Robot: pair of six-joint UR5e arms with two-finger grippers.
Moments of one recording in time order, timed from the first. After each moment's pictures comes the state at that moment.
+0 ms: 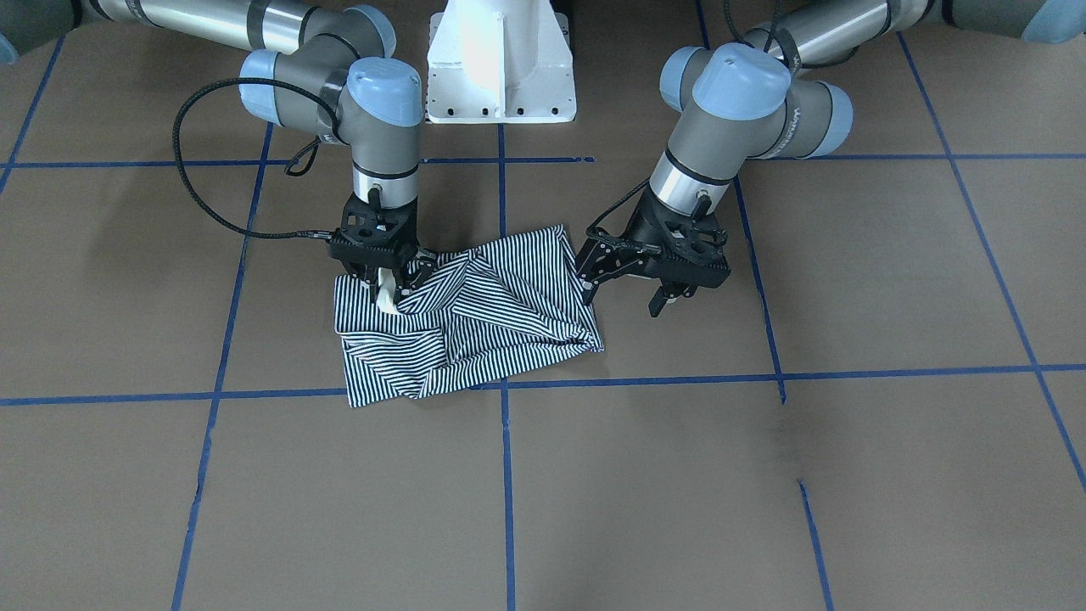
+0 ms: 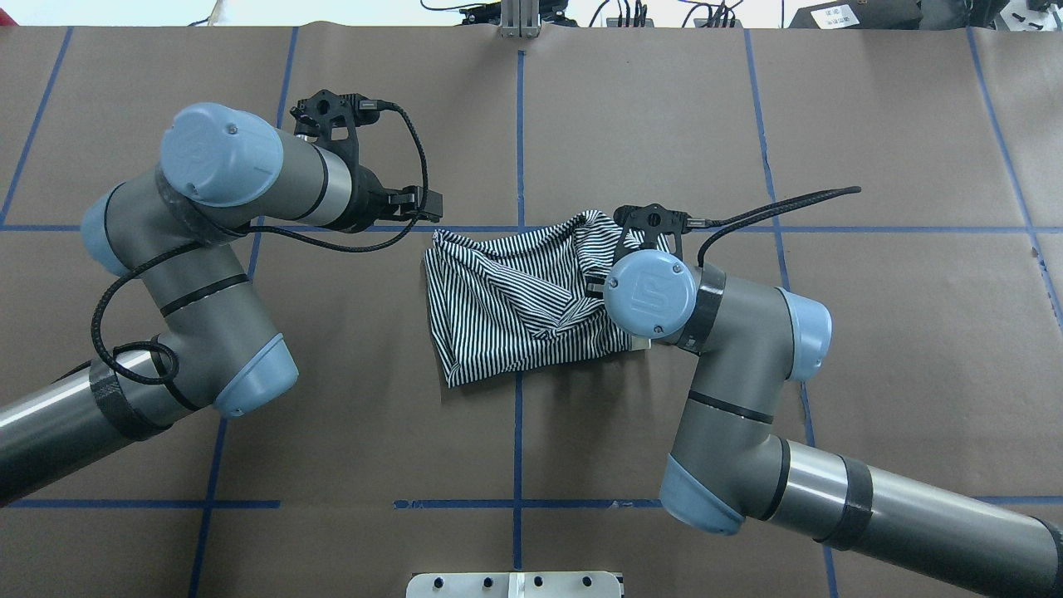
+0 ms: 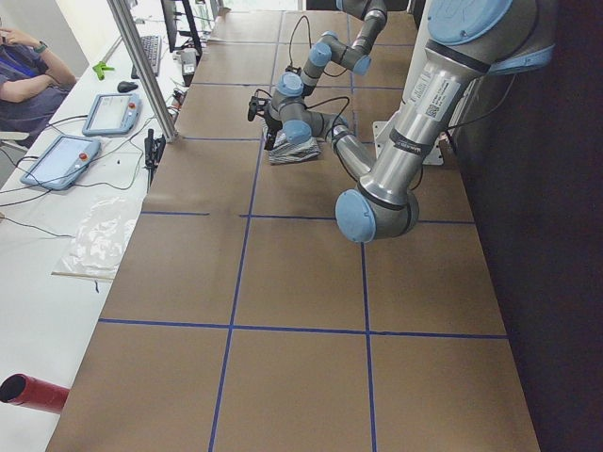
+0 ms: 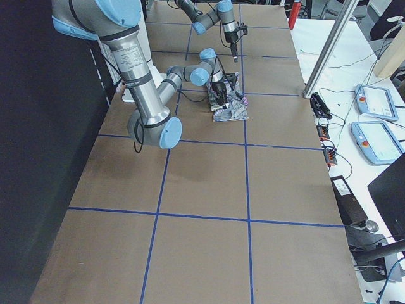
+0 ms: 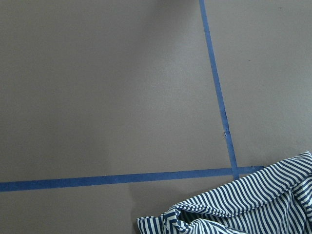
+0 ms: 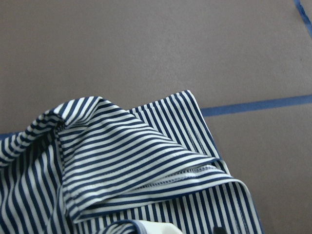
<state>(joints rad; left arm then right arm) -0.68 -2.12 -1.67 -2.03 -1.84 -1.18 0.50 -1.00 1.70 -1.56 1.52 1.34</state>
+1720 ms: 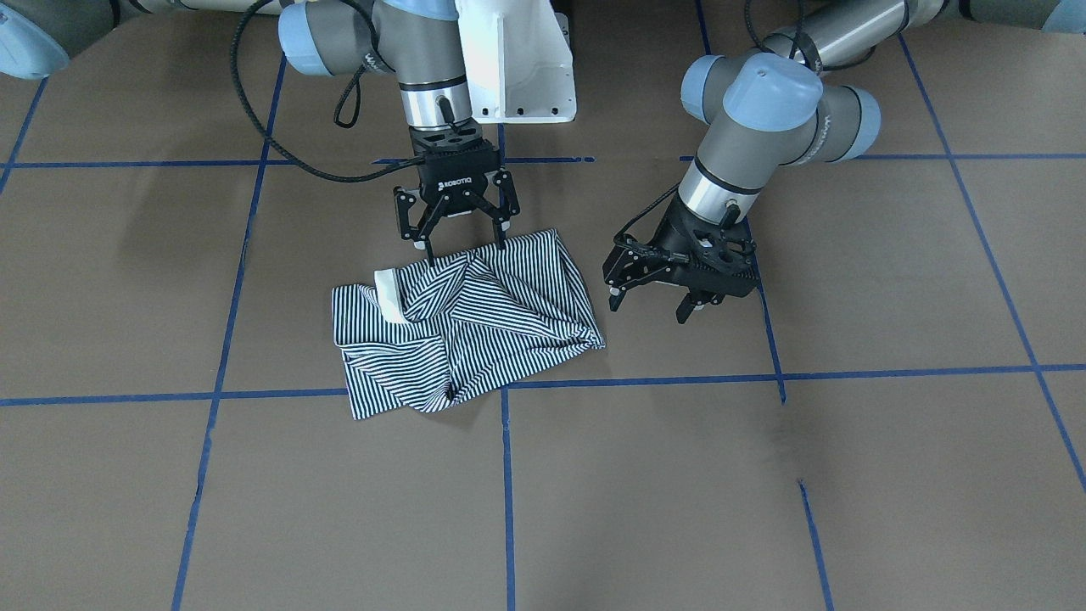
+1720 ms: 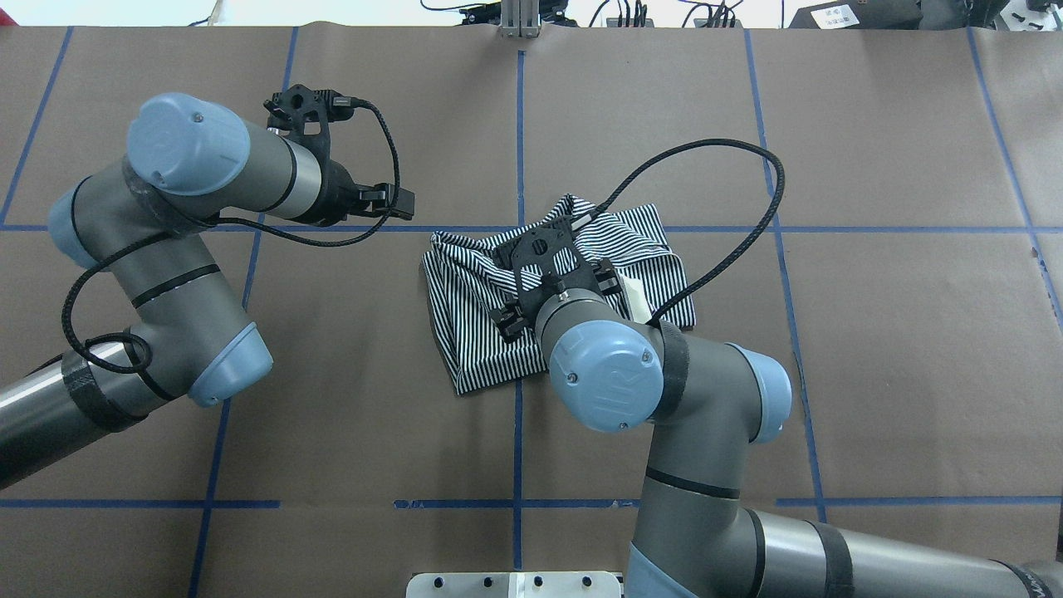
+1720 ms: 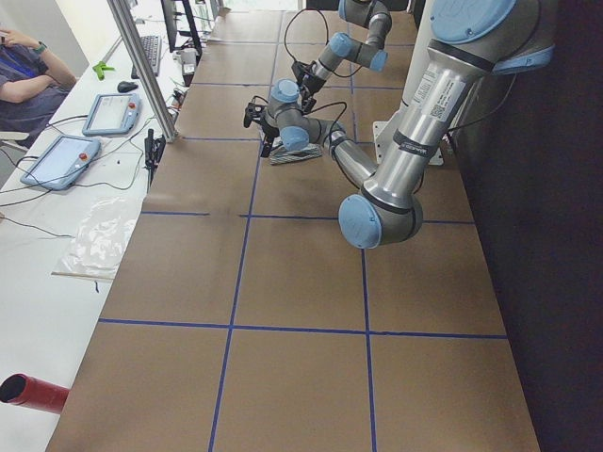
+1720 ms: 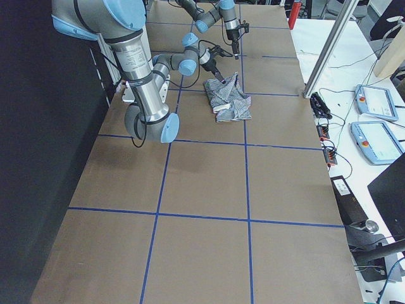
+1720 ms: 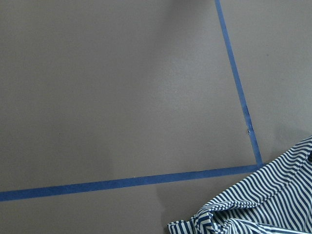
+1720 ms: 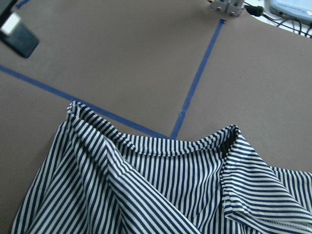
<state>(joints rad) -0.72 -2.08 -1.67 -2.03 -1.87 -1.10 0.32 -0.95 1.77 -1.39 1.22 0.79</state>
